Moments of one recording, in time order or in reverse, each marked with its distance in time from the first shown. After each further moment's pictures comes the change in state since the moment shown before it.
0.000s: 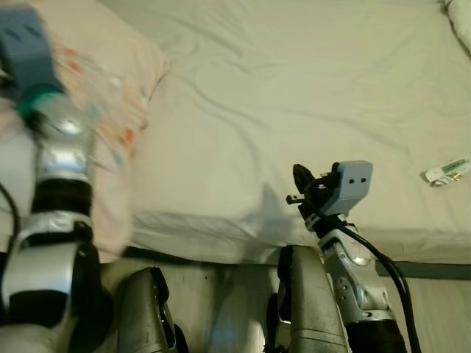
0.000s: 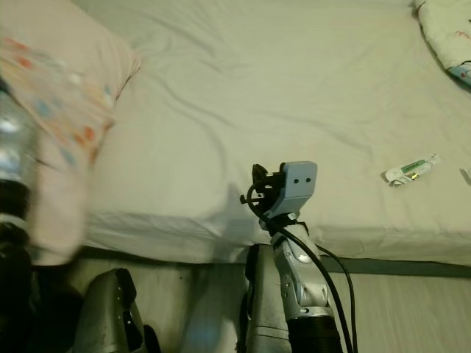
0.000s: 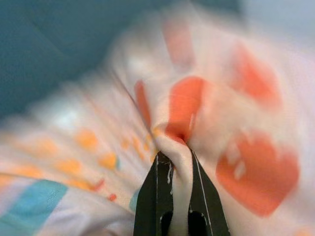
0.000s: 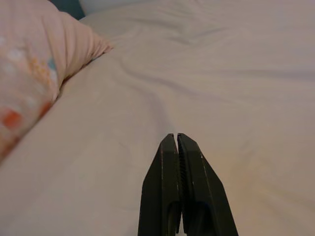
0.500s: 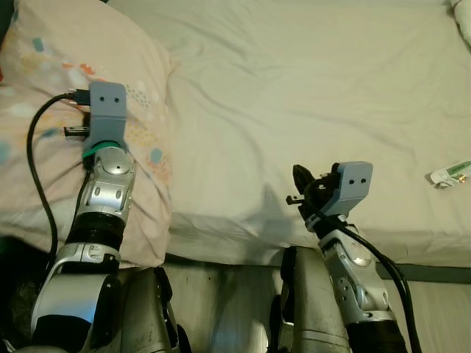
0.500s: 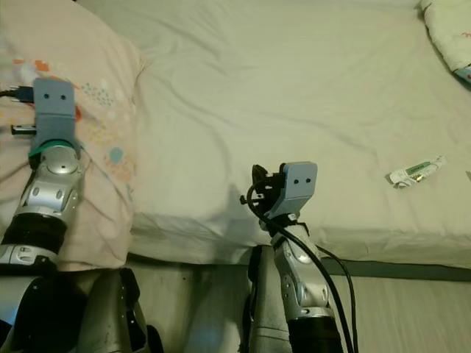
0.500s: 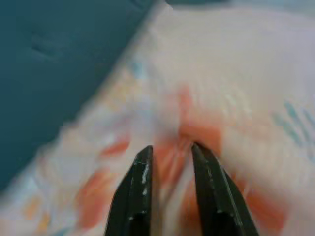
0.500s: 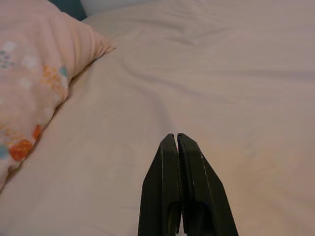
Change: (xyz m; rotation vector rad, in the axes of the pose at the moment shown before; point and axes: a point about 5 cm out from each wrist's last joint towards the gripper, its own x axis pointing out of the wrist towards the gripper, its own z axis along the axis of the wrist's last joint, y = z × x) left arm -0.003 0.013 0.003 0.151 -0.102 0.095; right arm 0.000 0.001 0.000 0.007 -0.001 -0.004
